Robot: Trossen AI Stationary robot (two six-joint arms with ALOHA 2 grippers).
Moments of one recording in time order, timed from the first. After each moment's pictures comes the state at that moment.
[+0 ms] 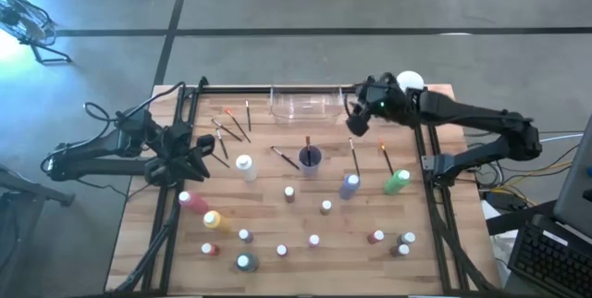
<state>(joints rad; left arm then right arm) 0.13 0.53 0.63 0.00 0.78 -0.68 -0.26 1.24 1.22 -0.73 0.48 0.17</state>
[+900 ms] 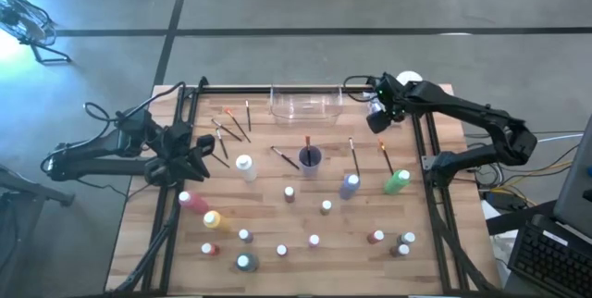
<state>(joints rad) 0.13 0.53 0.63 0.00 0.78 -0.69 -0.68 1.28 0.95 -0.98 0.20 0.39</state>
